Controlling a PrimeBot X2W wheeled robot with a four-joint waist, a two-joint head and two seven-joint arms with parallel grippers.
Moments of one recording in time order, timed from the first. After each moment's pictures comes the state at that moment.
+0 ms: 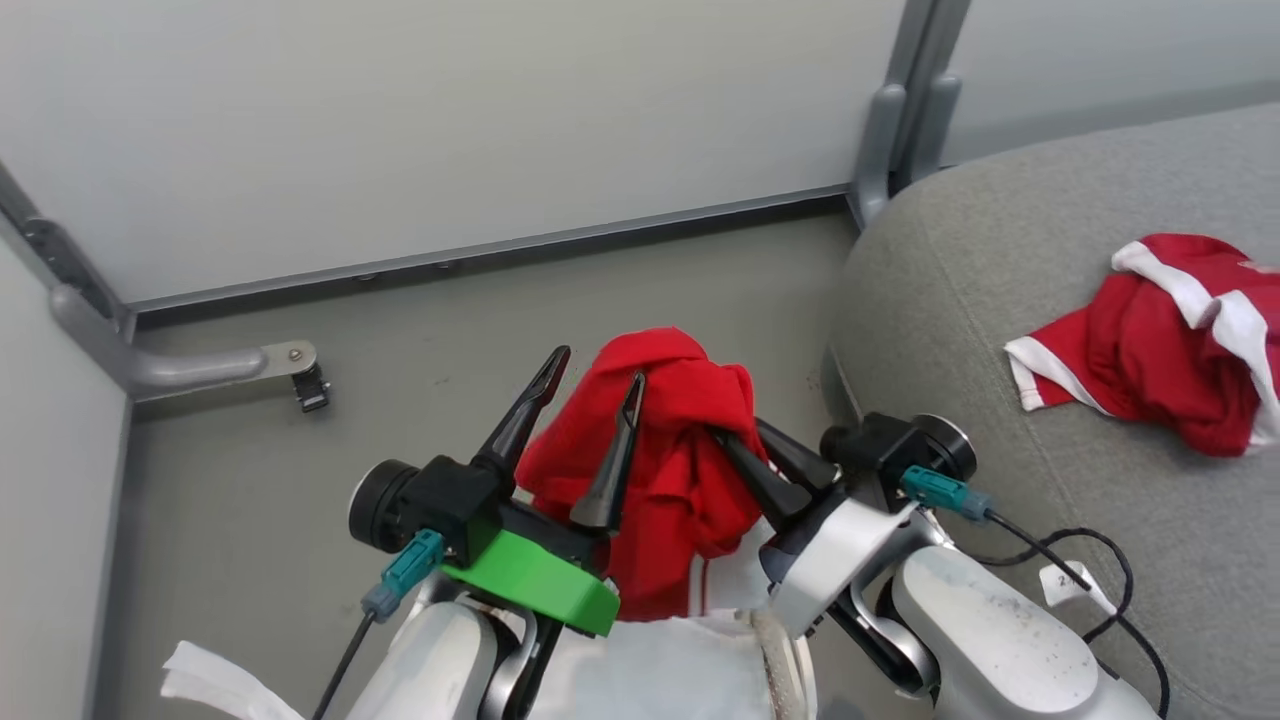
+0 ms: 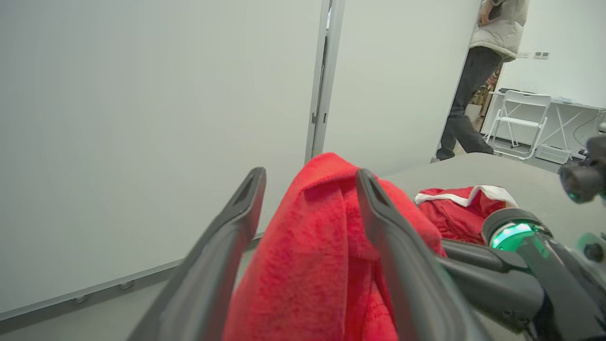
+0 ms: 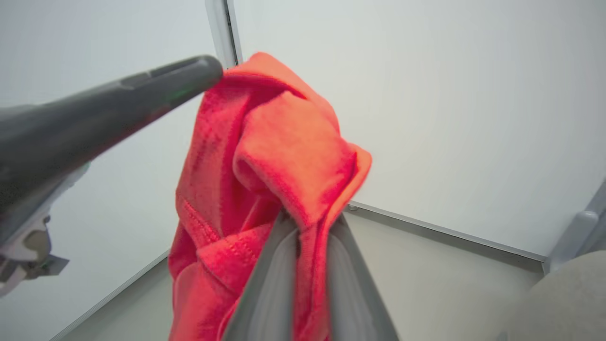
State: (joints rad) left arm -0.27 0.05 -0.48 0.19 -0.33 -0.13 -0.26; right arm -0.47 -0.17 0.70 0.34 0.46 0.13 -0.26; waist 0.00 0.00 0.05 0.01
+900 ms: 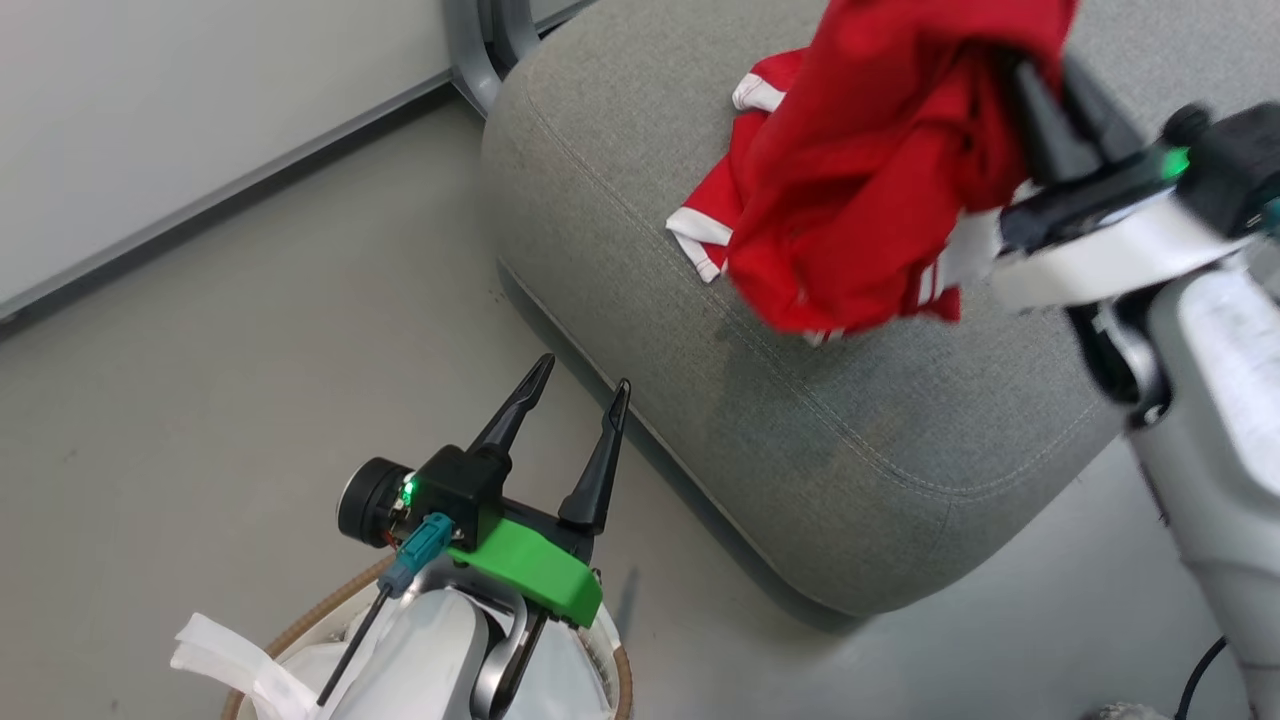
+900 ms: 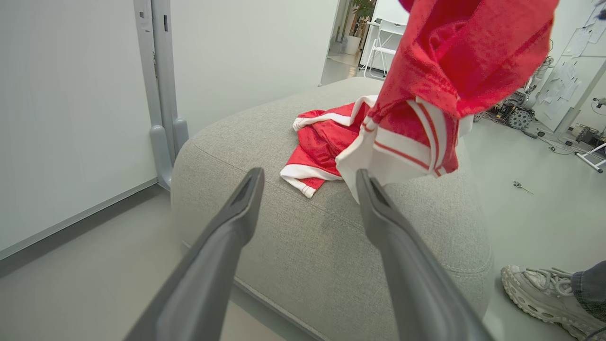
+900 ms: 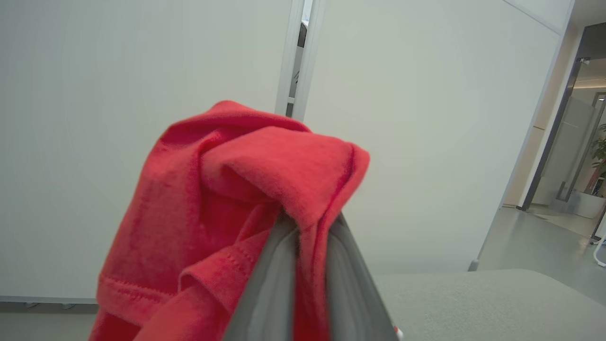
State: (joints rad) left arm -0.31 0.06 -0.47 0.31 -0.28 -0.13 -0.26; right arm -0.68 -0.30 0.28 0.16 0.36 0.13 -0.26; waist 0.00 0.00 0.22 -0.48
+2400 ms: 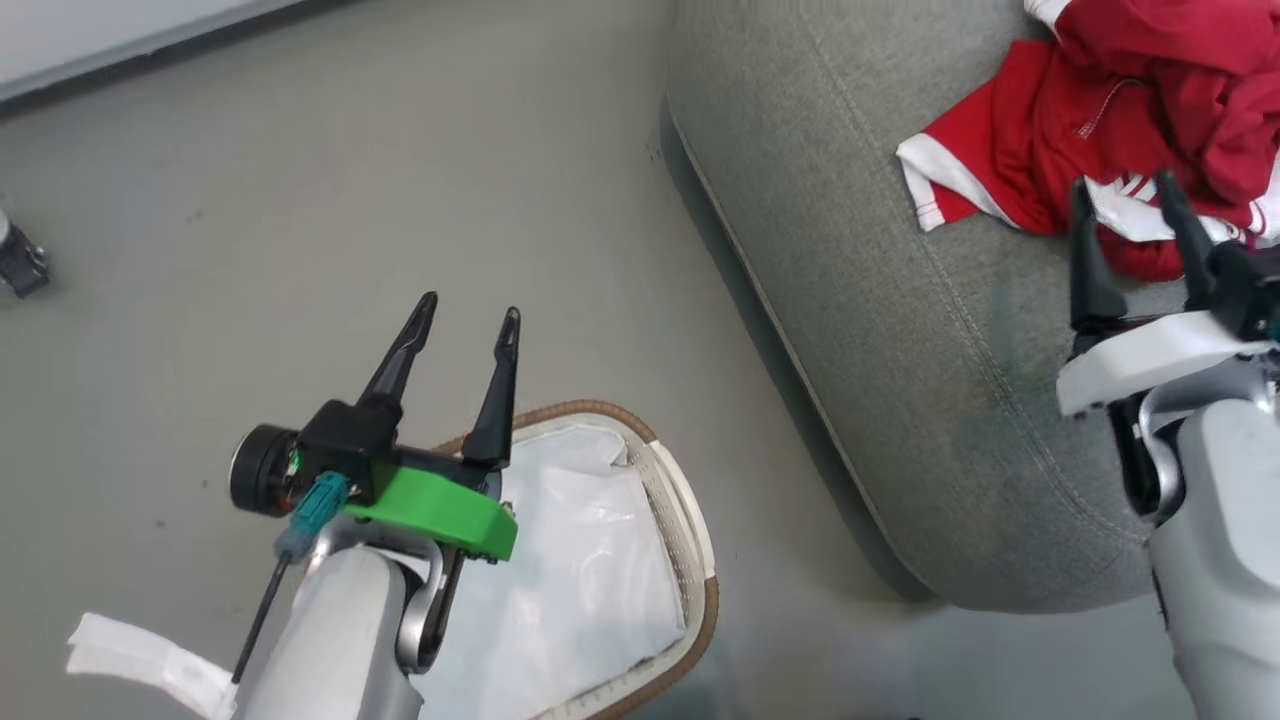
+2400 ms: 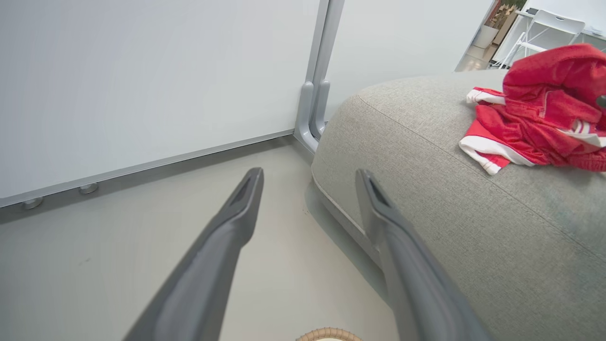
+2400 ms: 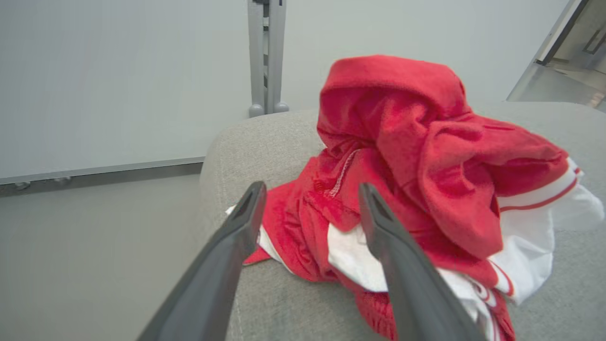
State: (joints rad) left arm -0.35 0.07 -0.30 0.30 -0.23 -0.13 -0.26; right arm -0.53 -0.22 -0.03 0.44 0.21 0.13 -0.26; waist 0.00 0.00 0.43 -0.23
